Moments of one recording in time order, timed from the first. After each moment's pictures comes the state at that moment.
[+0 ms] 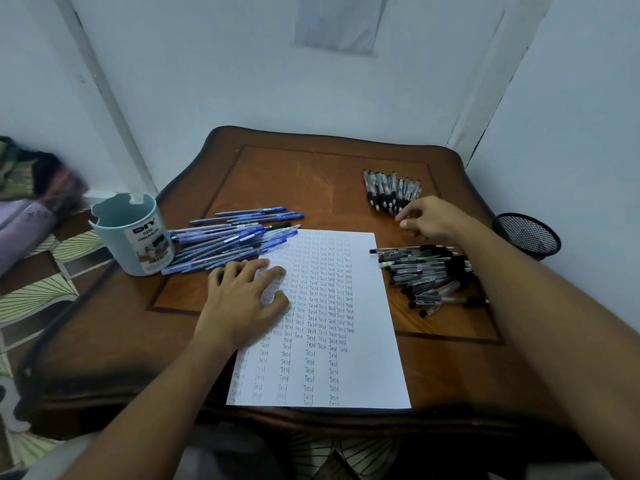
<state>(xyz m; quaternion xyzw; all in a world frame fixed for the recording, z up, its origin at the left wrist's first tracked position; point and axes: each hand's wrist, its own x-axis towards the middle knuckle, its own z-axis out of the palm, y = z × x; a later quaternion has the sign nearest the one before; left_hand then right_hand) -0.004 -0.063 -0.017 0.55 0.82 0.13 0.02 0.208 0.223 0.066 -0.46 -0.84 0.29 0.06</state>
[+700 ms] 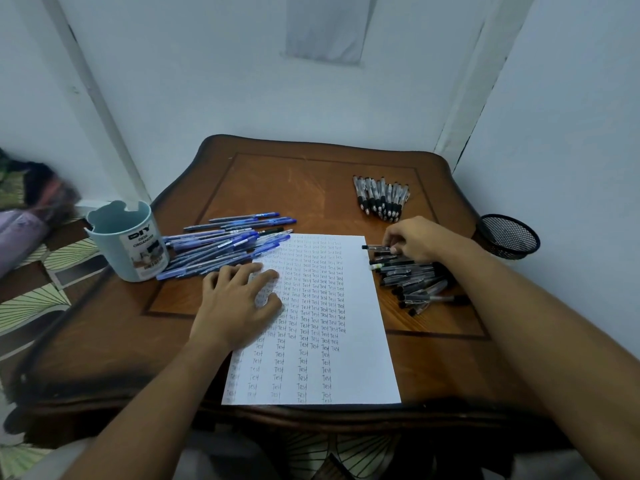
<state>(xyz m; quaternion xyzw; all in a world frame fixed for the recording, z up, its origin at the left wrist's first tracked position) -0.004 -0.063 -0.019 0.55 0.82 0.13 0.02 0.216 0.196 0.064 -0.39 -0.91 0.13 -0.07</state>
